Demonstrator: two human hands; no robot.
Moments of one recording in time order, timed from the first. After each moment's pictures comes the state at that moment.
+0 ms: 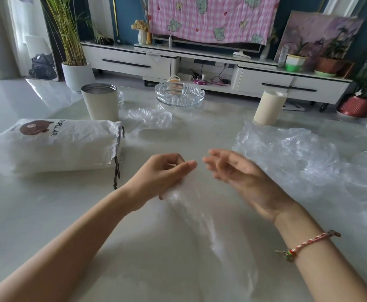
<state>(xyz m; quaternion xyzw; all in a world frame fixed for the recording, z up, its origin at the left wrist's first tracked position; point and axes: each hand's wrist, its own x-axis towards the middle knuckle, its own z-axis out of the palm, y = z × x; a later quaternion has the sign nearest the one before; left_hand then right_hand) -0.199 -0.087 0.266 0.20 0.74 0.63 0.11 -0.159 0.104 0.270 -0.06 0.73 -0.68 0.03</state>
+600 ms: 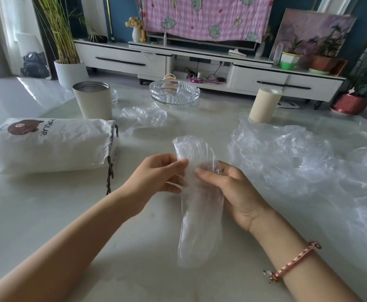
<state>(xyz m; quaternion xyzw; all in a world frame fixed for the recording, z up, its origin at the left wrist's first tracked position) -0.201 -0.083 0.257 0.13 0.69 0.69 0.18 -0.155 0.076 0.261 0.05 0.68 -0.73 0.02</state>
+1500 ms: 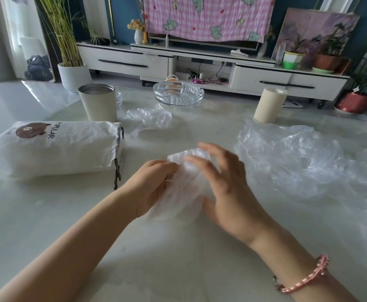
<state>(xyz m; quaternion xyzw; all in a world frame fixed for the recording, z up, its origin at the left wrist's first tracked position) -0.205 -0.088 0.260 0.01 0.63 0.74 0.23 -0.153 0.067 0.249 -0.21 0.92 -0.16 -0.29</state>
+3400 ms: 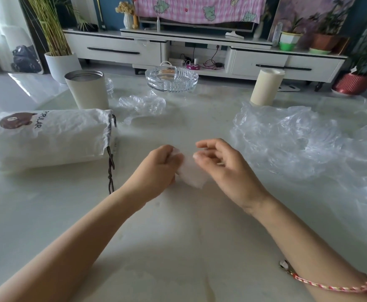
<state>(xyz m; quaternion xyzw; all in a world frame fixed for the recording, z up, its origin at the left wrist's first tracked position) -0.196 -0.081 0.252 0.14 0.82 0.55 0.07 -0.153 0.066 0.256 -0.02 0.82 -0.56 -0.09</state>
